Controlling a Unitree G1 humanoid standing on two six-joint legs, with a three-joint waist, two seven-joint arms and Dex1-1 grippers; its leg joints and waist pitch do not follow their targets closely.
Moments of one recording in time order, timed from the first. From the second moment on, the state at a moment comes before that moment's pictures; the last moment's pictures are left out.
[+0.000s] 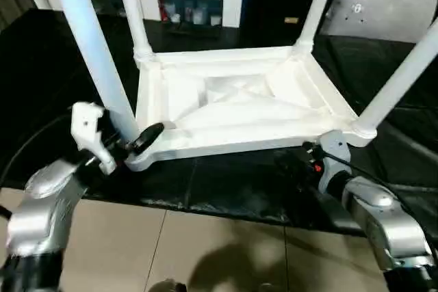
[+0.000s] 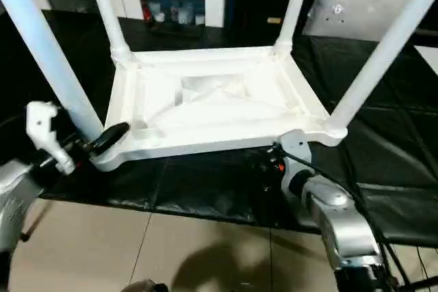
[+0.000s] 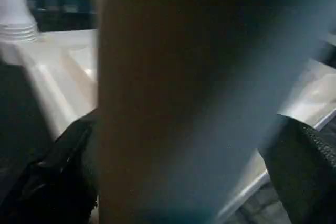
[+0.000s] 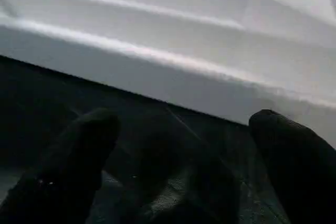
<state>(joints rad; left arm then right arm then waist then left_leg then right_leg) -0.26 0.39 0.20 0.09 -0.38 0.33 -0.70 -0.16 -0.34 0.04 0.04 0.17 0.46 0.44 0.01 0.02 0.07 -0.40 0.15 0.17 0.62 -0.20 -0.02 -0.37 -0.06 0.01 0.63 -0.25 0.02</state>
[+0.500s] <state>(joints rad) -0.24 0.47 0.02 -0.12 -0.60 0.57 -1.03 -0.33 -0.25 0.05 0.26 0.09 0.43 0.30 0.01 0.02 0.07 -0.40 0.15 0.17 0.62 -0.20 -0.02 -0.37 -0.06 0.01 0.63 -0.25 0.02</state>
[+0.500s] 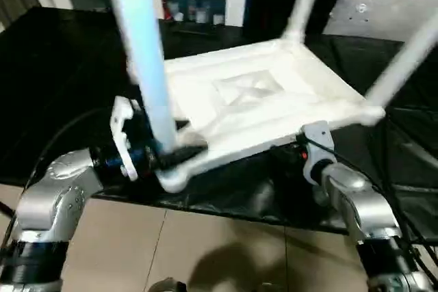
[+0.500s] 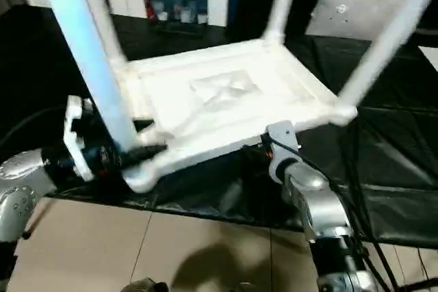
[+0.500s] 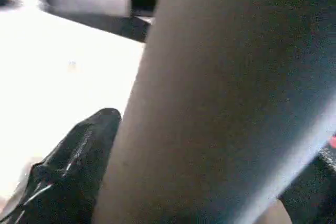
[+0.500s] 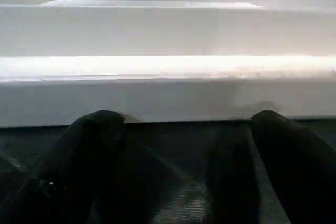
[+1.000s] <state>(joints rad) -0.28 0.35 -0.15 -0.21 -0.61 0.62 -1.01 -0.47 -0.18 0.11 0.40 0.03 0.34 0.33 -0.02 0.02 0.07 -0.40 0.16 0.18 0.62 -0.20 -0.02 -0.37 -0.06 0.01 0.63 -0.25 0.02</state>
